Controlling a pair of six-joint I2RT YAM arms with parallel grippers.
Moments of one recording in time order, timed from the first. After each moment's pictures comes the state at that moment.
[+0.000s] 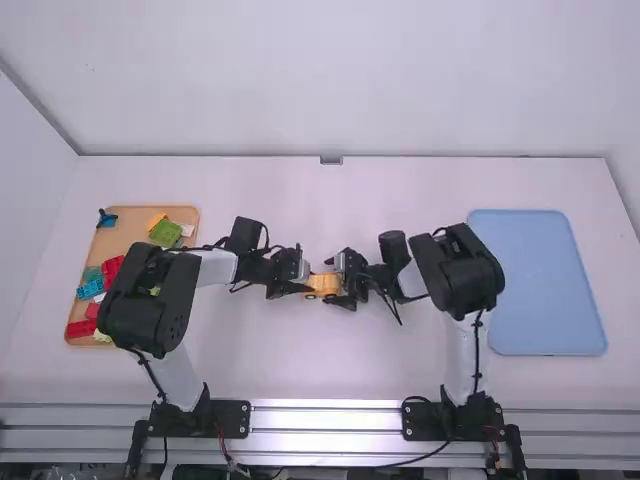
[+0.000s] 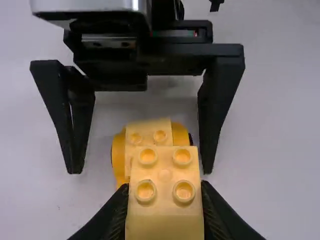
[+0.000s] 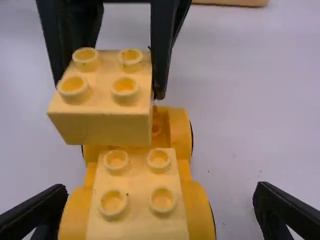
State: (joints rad) left arm -0.18 1.84 0.79 -0.11 0.97 1.20; right arm 0.33 2.21 0.74 0.68 -1.06 -0.80
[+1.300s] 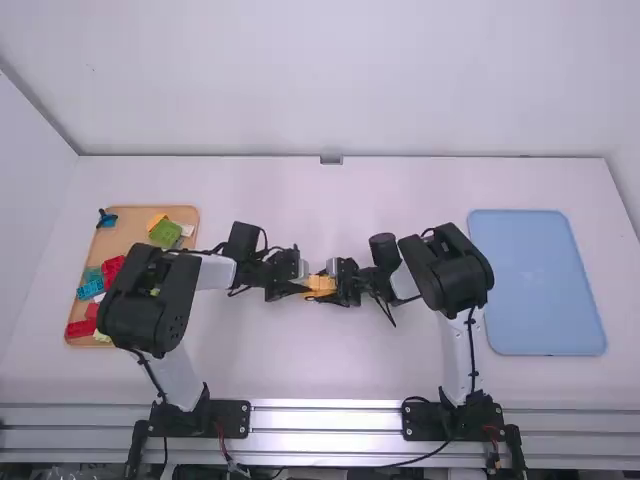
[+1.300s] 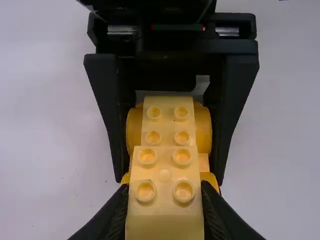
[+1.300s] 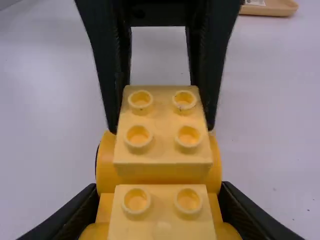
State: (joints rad) left arm -0.18 1.84 0.73 0.00 0.90 1.09; right arm 0.38 2.24 0.76 0.68 -1.09 -0.80
